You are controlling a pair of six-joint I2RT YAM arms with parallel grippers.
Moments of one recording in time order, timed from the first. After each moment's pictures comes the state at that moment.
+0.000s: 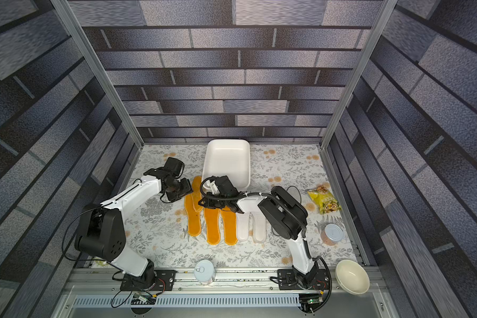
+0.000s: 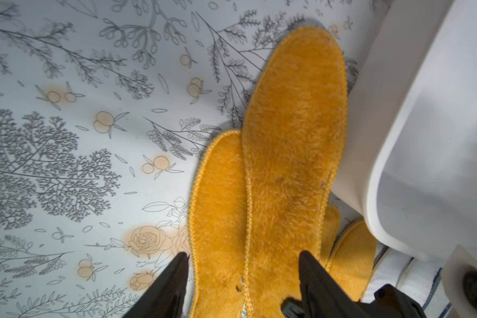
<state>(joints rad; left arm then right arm) -0.23 1.57 1.14 -0.76 0.11 -0.71 0.84 2.03 1.15 0.30 -0.56 0.84</state>
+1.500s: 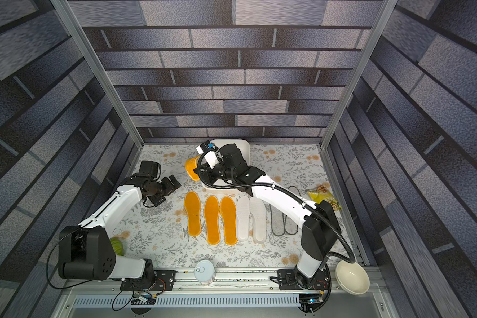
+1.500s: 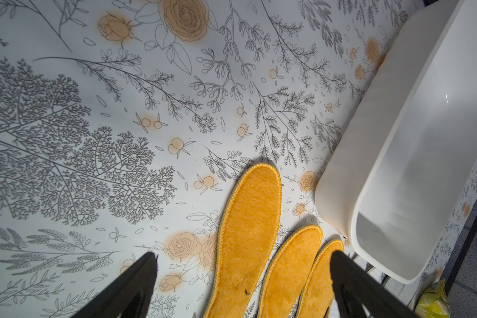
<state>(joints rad) -0.04 1.40 1.01 -0.67 0.21 -0.72 0.78 1.71 1.50 -0.16 -0.45 0.19</state>
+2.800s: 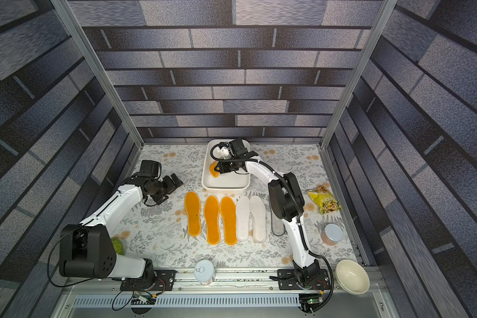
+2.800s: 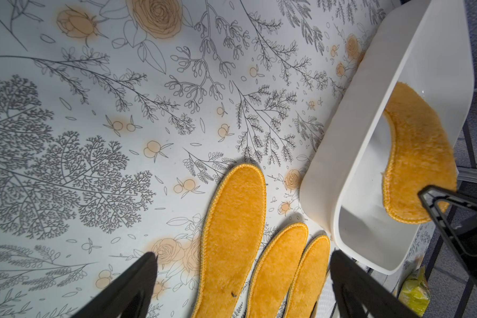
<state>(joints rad) -0.04 1.41 1.01 -0.63 0.26 -0.72 0.55 2.25 1.90 -0.49 -0.61 0.22</state>
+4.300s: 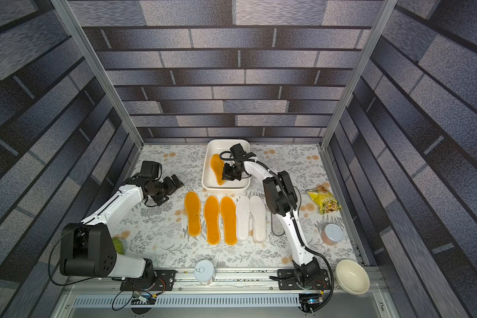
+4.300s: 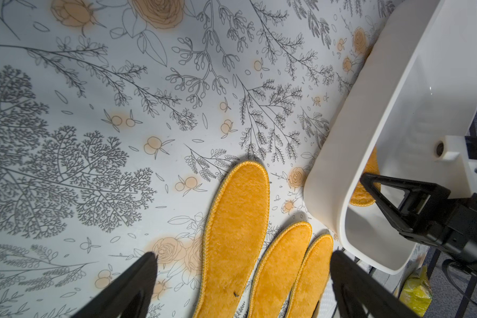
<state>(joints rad) -0.04 1.42 1.00 -0.62 0.27 -0.72 0.51 2.42 2.03 -0.67 -0.51 0.64</state>
